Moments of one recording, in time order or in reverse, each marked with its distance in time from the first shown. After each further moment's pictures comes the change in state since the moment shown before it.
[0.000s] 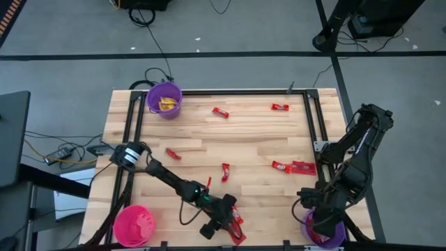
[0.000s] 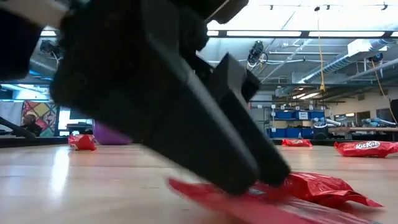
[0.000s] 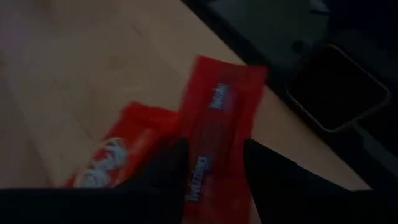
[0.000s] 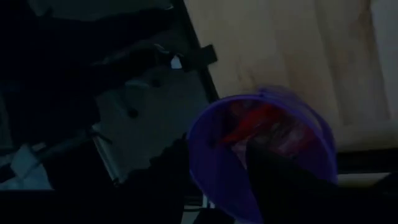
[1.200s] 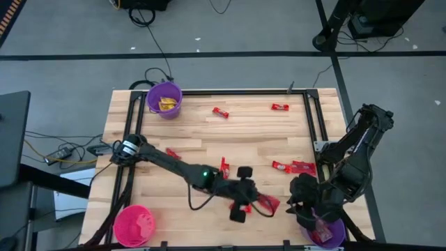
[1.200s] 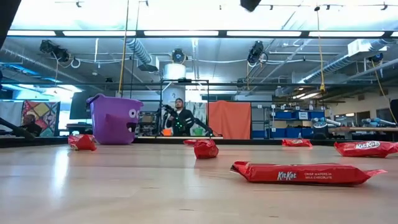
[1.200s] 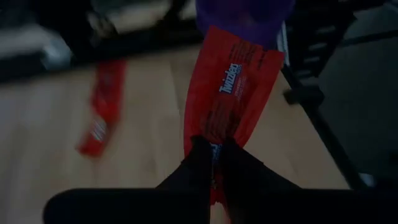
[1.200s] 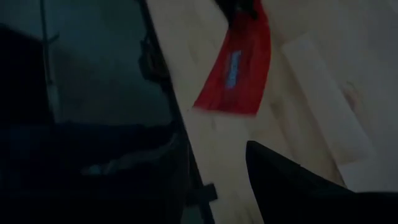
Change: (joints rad) left arm 0.101 -0.065 0.532 -0.522 -0.381 -0.061; right arm -0.059 0.000 0.000 0.129 0.495 -0.106
